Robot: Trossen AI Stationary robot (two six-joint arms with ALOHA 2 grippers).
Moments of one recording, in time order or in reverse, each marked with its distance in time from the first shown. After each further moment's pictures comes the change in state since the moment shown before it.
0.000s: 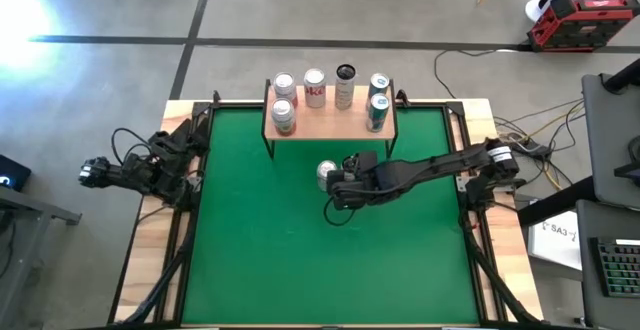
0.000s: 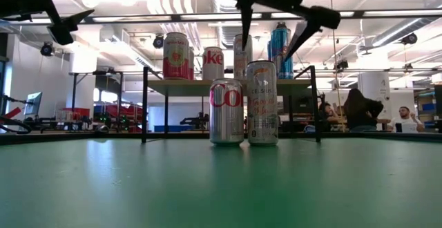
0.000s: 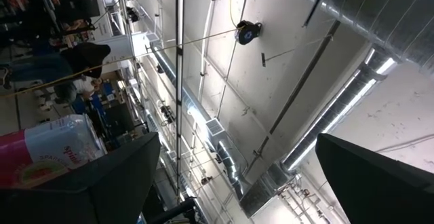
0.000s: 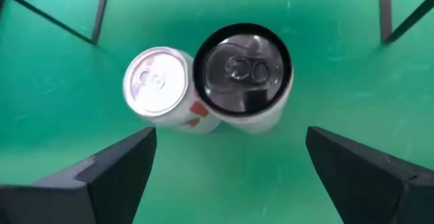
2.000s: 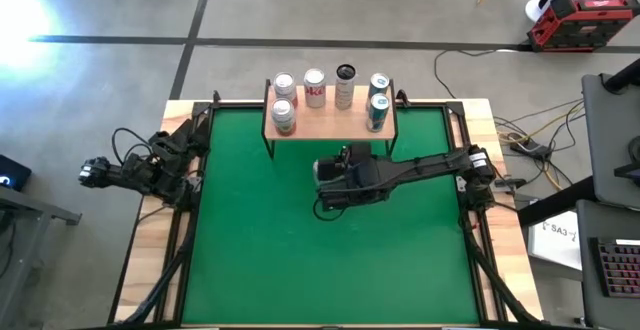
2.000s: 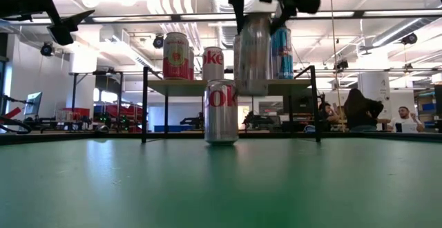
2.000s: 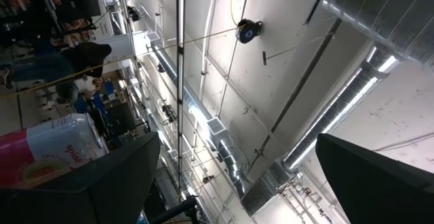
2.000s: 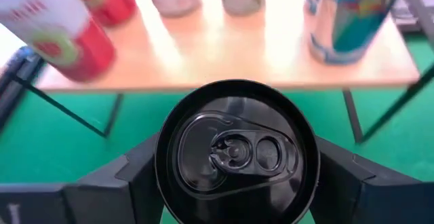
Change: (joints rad) left arm 0.000 0.000 0.000 -0.008 0.000 0.000; right arm 0.001 0.180 0.321 -0.301 0.346 0.075
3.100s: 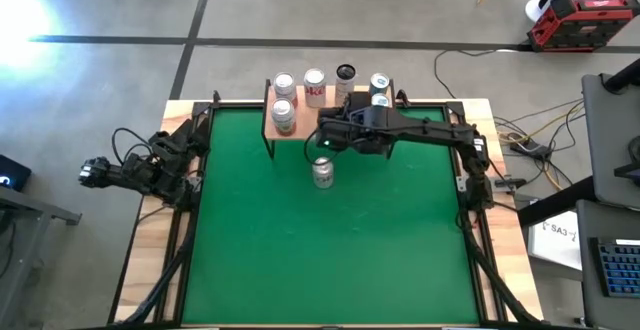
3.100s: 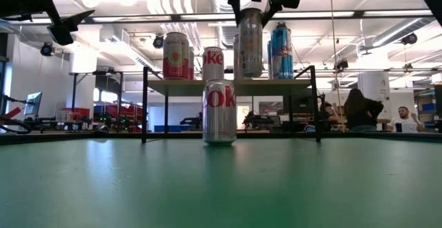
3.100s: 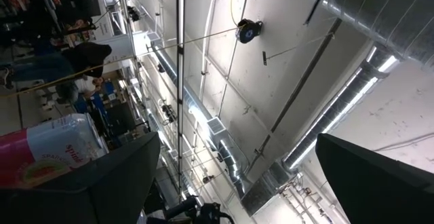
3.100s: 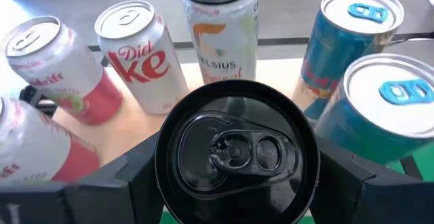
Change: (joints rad) left arm 0.000 0.000 0.000 0.000 0.000 0.000; right arm -0.249 -0.001 0.236 0.006 0.011 -0.355
